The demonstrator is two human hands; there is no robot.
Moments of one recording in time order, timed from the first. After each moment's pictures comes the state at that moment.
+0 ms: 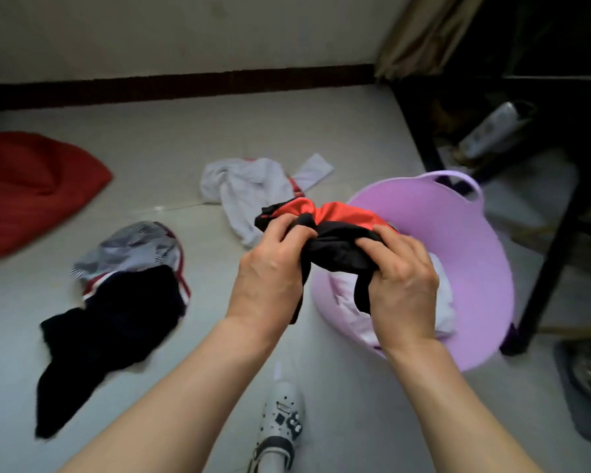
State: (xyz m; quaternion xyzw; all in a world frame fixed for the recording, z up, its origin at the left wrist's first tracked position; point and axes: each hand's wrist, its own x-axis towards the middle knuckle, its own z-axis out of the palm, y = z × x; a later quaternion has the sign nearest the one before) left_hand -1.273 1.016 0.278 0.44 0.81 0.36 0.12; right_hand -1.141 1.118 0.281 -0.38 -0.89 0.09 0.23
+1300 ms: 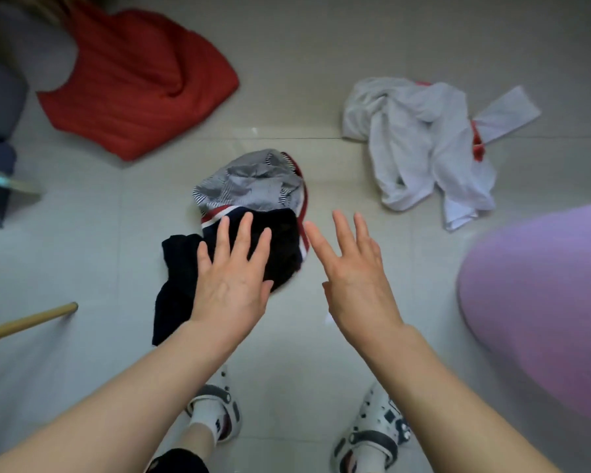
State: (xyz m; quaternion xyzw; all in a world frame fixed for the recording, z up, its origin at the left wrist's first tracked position) left_hand -1.447 0.795 0.082 0.34 0.91 -0.07 0.23; right_hand -1.350 0.950 0.077 -0.17 -0.95 0.23 -0.15
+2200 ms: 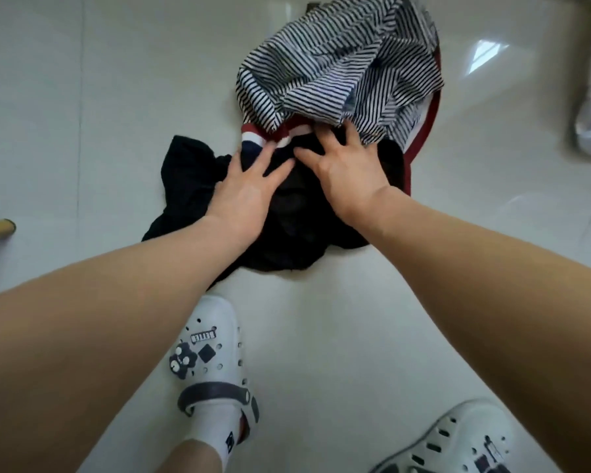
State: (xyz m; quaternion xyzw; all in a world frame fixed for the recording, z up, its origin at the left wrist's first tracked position) left_hand -1.529 0.679 -0.207 0.29 0.89 -0.05 0.34; right_hand -1.493 0.843 -0.210 0.02 -0.96 0.05 -0.29
